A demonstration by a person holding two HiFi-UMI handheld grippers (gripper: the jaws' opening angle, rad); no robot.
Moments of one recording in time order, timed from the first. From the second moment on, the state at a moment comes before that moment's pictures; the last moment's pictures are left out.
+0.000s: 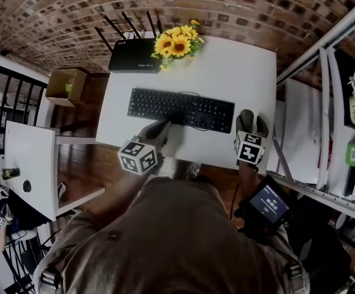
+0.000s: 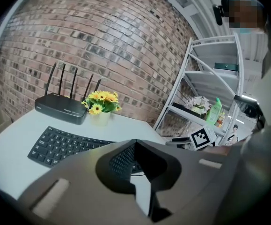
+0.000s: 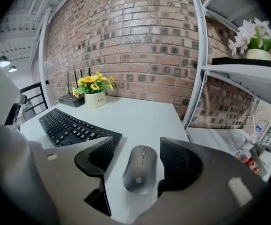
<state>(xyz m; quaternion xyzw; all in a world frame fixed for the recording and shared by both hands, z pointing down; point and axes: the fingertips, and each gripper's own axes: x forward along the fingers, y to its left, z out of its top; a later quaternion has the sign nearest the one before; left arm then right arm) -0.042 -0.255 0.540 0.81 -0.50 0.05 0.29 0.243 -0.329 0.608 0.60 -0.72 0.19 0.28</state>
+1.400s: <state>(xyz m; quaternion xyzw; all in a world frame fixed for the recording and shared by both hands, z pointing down) -0.116 -0.046 0.487 0.85 -0.47 -0.02 0.23 0.074 -0.041 0.469 0.52 -0.83 0.17 0.12</state>
